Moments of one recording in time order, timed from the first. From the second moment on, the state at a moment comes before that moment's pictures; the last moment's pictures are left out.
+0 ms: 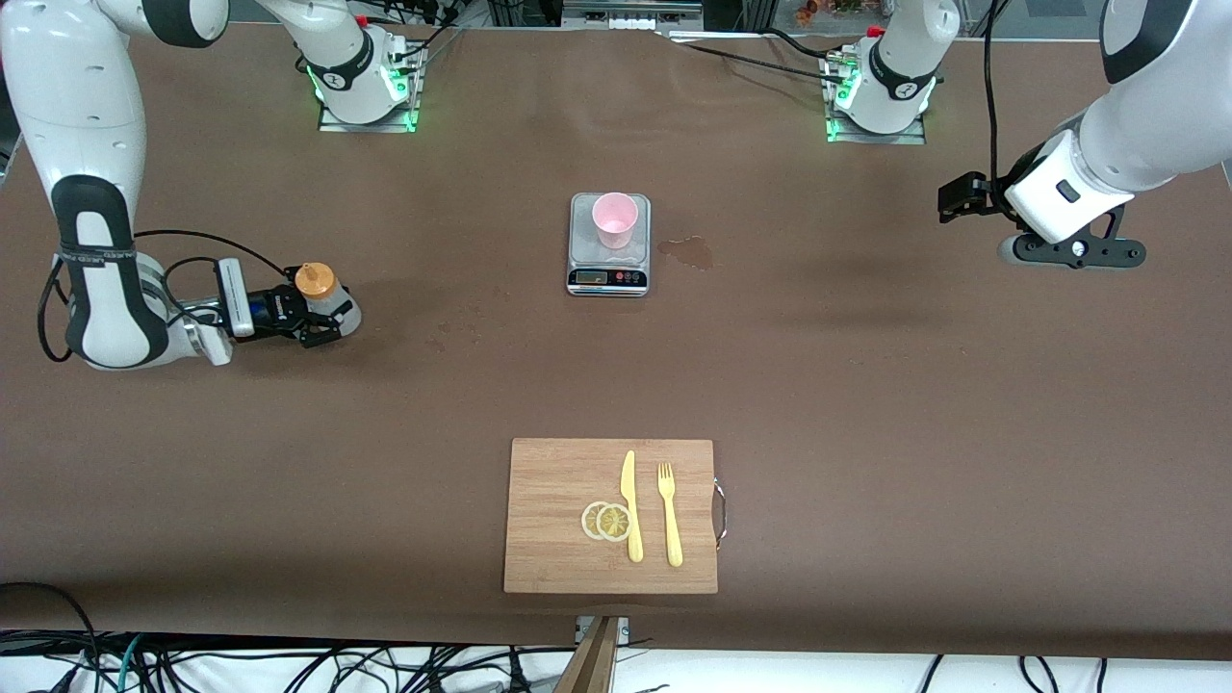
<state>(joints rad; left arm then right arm) -0.05 0.00 -0.09 -1.73 -0.04 1.48 -0.10 0.02 0.76 -0.32 -1.80 1.05 1.35 -2.68</state>
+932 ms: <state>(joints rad) -0.05 0.00 -0.09 -1.73 -0.04 1.48 -0.10 0.08 0.86 -0.32 -1.80 1.18 1.33 -2.71</state>
